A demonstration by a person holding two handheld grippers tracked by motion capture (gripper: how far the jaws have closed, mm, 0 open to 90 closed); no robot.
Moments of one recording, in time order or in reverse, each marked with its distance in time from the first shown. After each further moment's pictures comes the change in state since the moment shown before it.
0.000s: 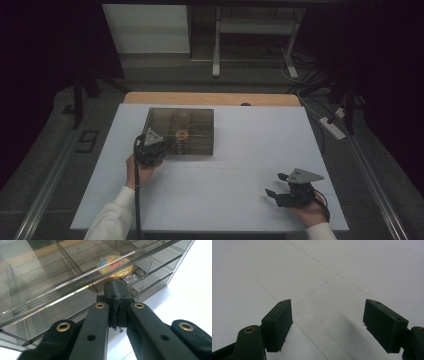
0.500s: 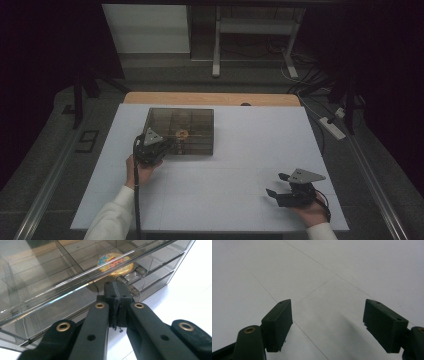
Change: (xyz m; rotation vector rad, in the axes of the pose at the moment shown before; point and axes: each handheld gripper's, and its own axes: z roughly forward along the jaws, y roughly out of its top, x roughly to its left) left arm 0.002 -0.001 0.001 0.012 -0.011 -0.004; right arm -0.002 -0.001 -0.002 -0.011 0.000 0.010
